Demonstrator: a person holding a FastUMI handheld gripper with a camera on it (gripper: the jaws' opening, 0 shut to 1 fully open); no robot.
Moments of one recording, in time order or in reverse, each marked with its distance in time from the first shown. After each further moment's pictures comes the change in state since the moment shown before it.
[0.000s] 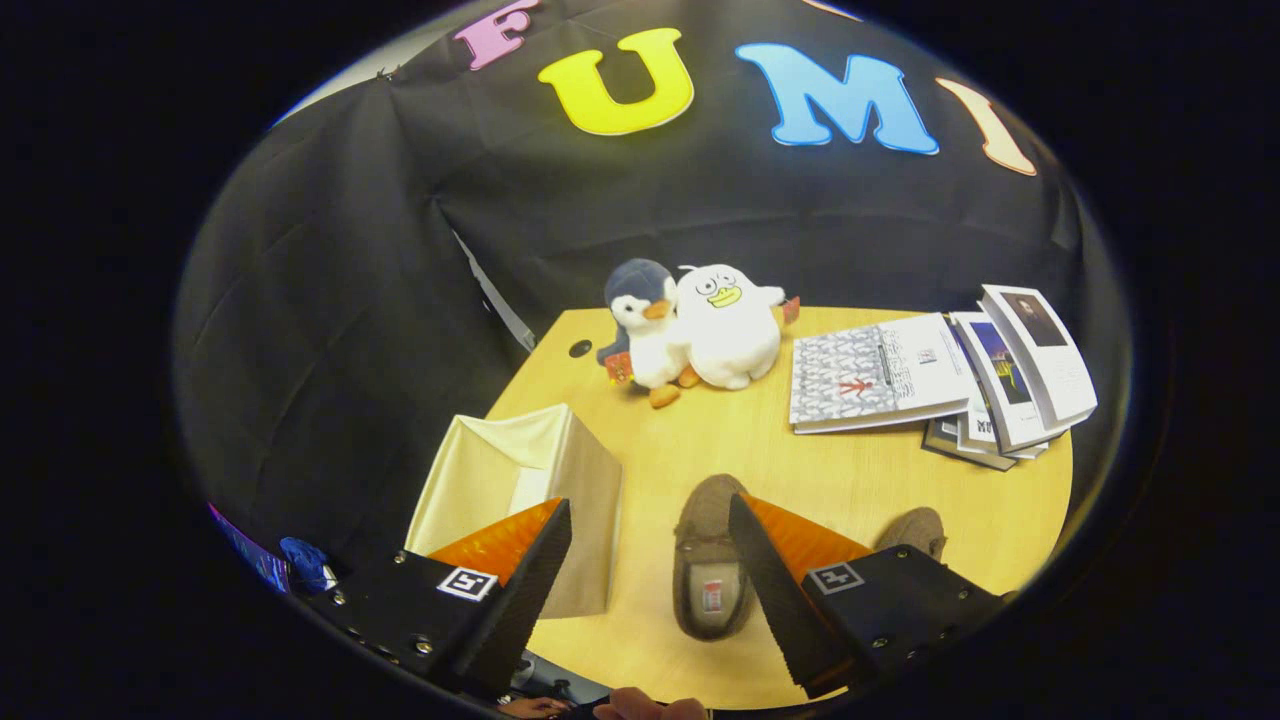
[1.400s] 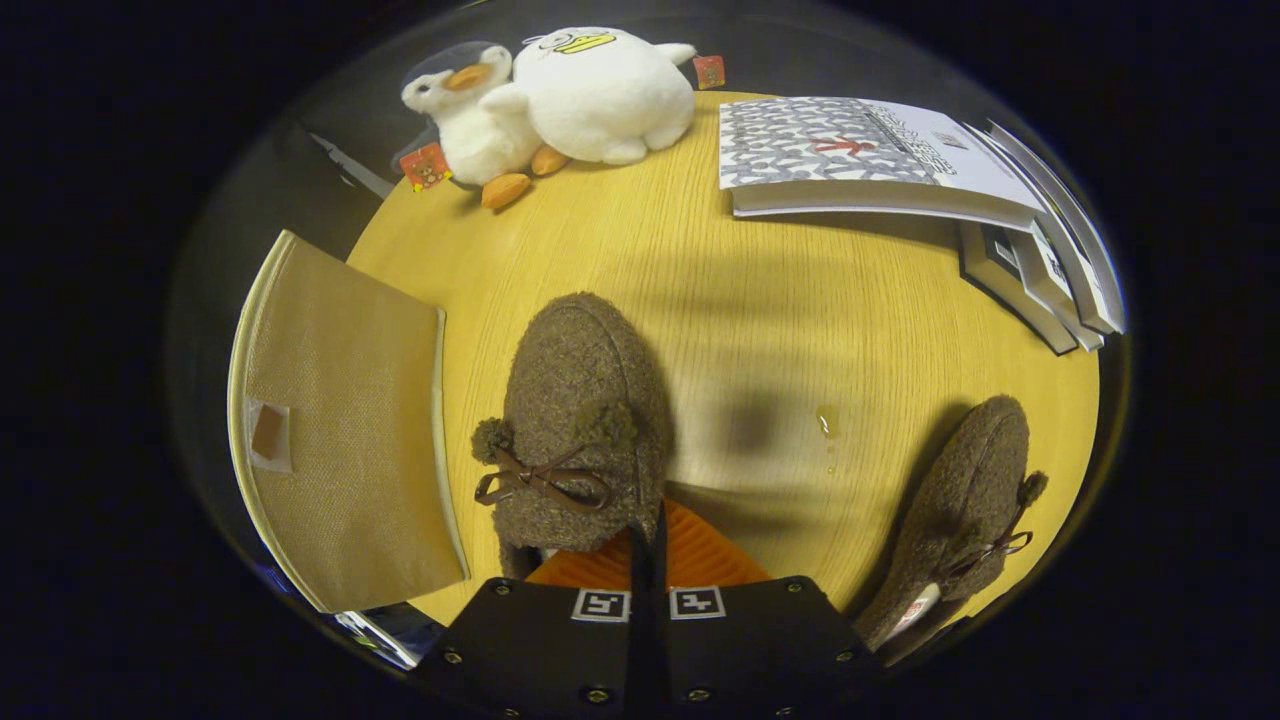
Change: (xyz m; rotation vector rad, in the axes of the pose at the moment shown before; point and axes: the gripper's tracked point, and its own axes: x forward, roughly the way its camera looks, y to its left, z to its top) arm 0.122 -0.084 -0.134 0.128 0.492 -0.143
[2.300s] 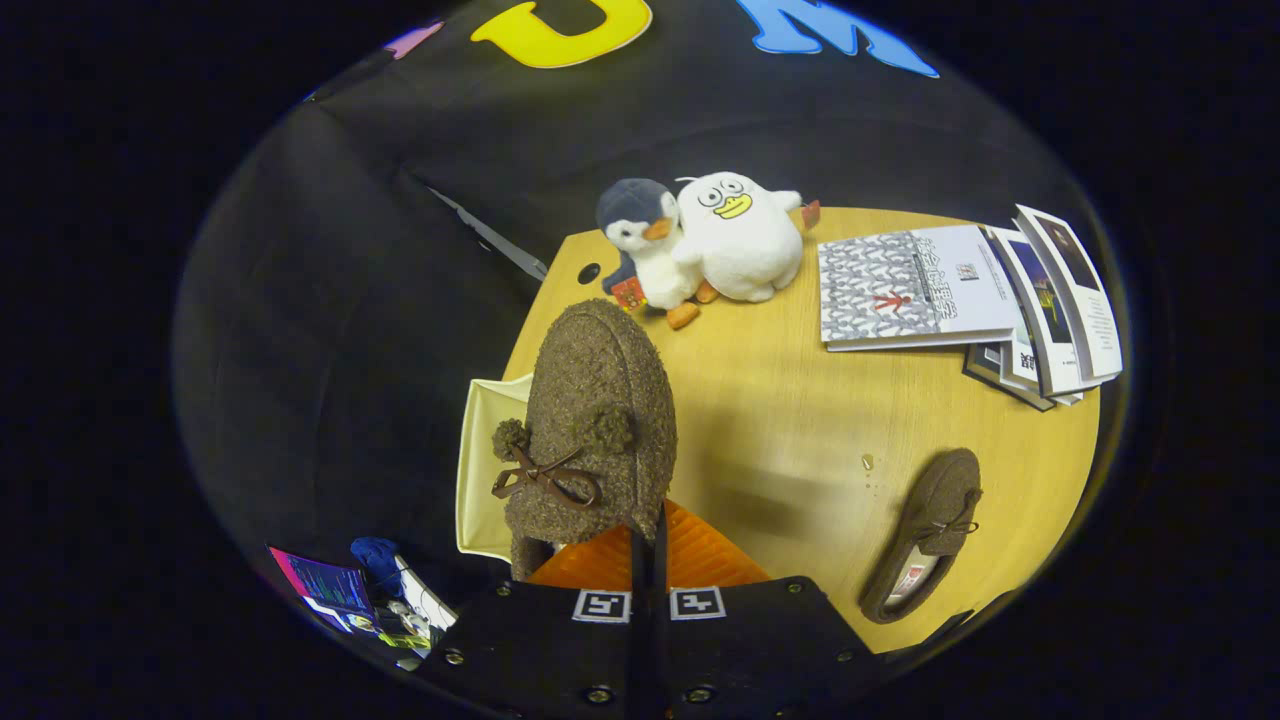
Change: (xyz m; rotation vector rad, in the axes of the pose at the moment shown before) arm -0.202 0.113 0.055 -0.073 -0.193 0.279
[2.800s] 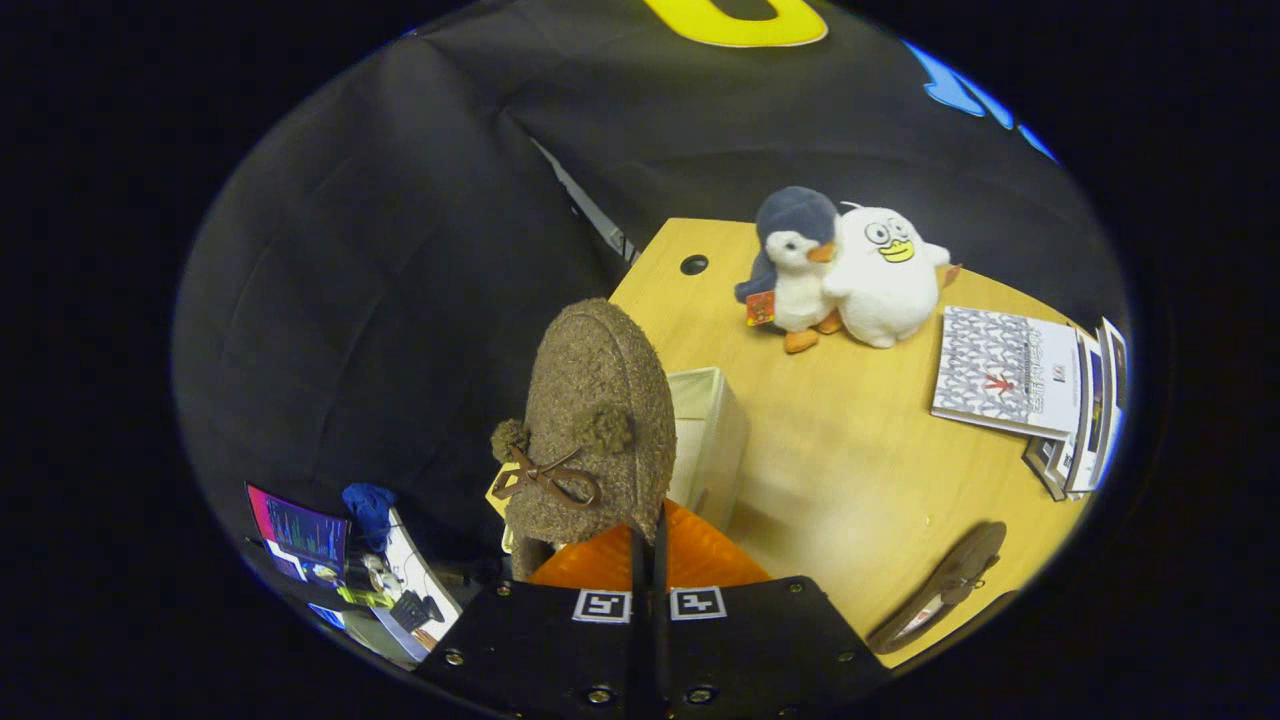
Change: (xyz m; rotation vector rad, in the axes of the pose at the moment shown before) arm 0.051 0.089 -0.005 -0.263 0.098 0.081
